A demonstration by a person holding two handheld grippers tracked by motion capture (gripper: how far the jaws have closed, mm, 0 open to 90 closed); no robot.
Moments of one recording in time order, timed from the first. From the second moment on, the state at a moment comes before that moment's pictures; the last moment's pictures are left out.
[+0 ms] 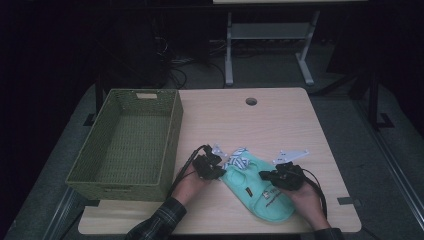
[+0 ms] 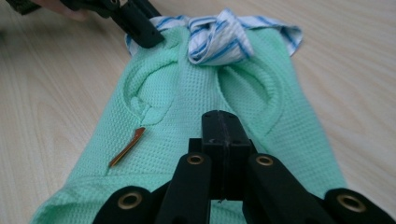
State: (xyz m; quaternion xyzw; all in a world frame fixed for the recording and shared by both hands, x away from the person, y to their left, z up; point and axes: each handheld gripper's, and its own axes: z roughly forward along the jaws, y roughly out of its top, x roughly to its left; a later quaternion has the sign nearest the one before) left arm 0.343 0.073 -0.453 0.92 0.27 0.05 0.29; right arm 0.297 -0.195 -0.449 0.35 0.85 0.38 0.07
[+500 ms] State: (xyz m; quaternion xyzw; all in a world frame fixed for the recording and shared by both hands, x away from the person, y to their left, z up) left arm 0.346 0.075 -0.450 0.90 0.28 0.05 0.32; right arm 0.305 -0.179 -0.466 0.34 0.87 0.35 0.07
